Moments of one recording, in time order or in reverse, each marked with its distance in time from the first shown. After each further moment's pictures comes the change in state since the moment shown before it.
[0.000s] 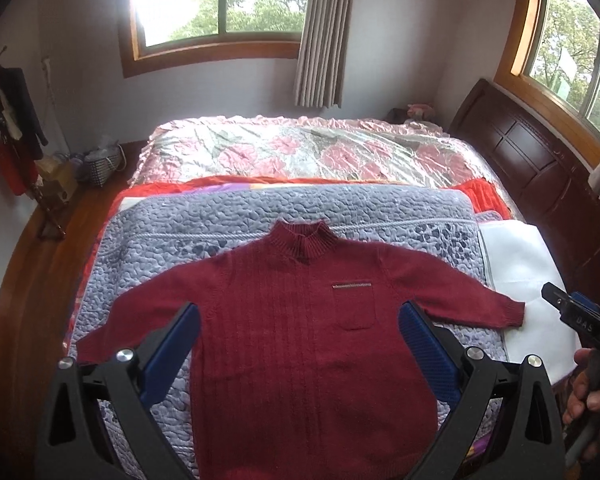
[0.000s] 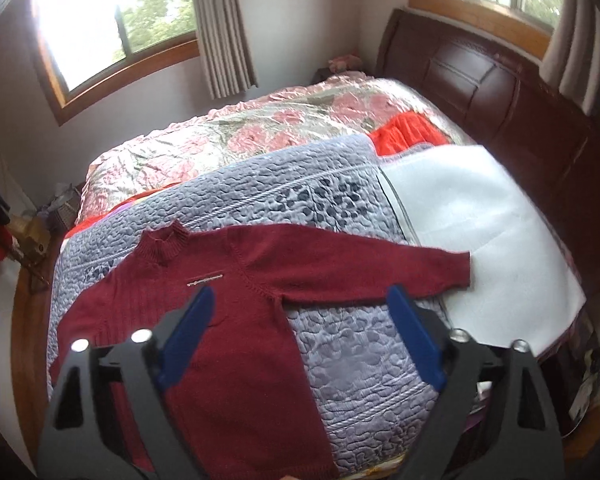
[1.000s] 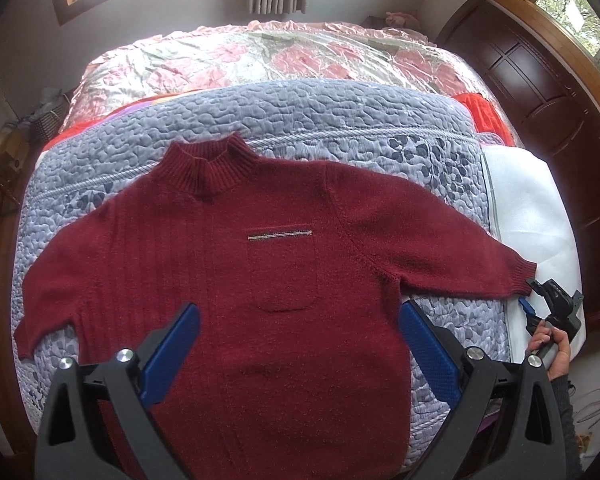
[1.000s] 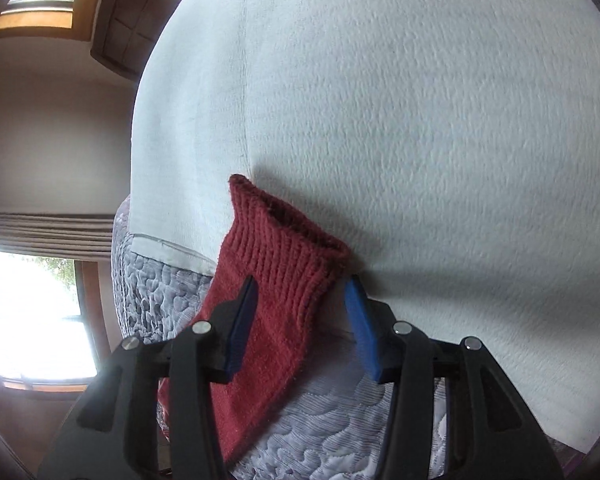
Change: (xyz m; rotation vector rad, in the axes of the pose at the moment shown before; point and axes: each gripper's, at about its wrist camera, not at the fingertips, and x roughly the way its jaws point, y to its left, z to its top) left arm 0.200 -0.111 0.003 0.044 0.297 -0.060; right arm 0.298 -0.371 -0.089 1.099 0.066 0.219
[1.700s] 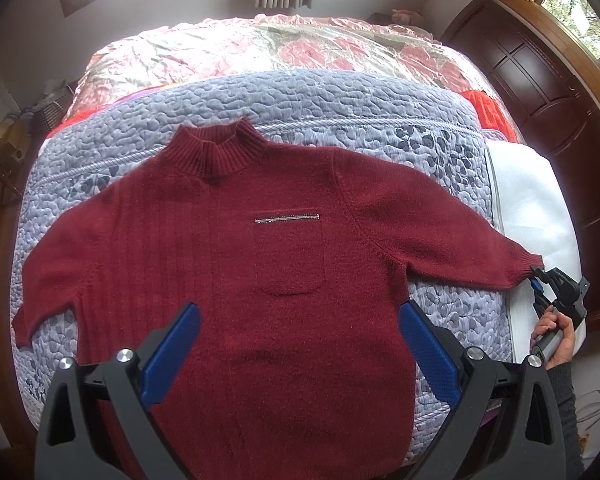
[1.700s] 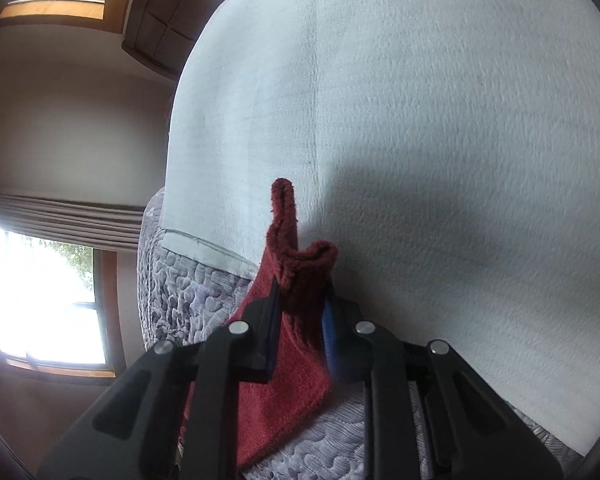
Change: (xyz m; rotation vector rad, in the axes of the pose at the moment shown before) left arm -0.001 0.012 -0.015 -0.024 0.014 0.000; right arm -0.005 0.035 0.000 -0.091 -0.019 0.076
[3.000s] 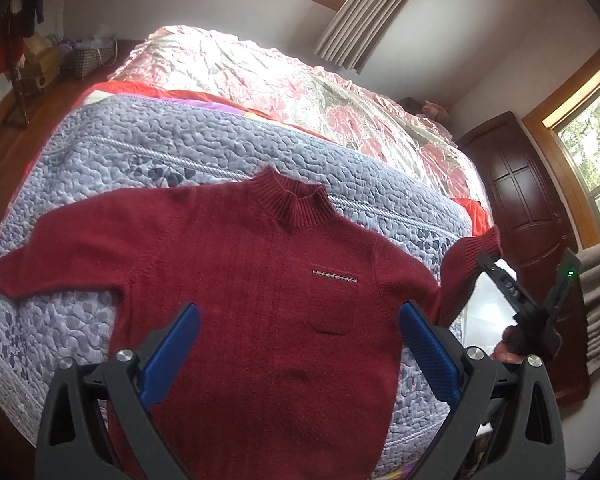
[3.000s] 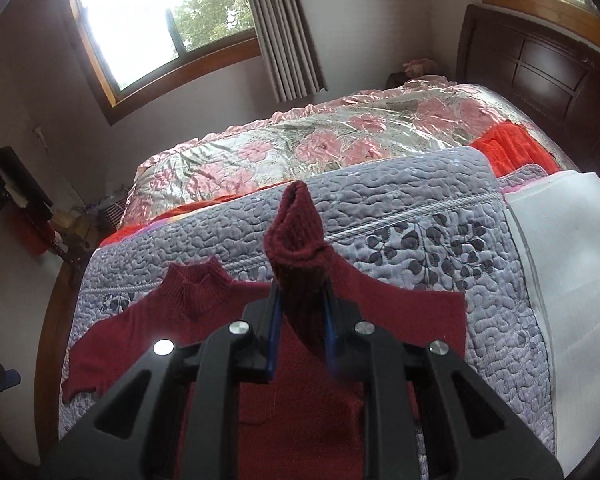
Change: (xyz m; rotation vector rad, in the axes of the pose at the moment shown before) left arm -0.074 0.164 -0.011 -0.330 -0.163 -0.188; right arm 0.015 0.339 -0.328 -1.169 0.115 -0.025
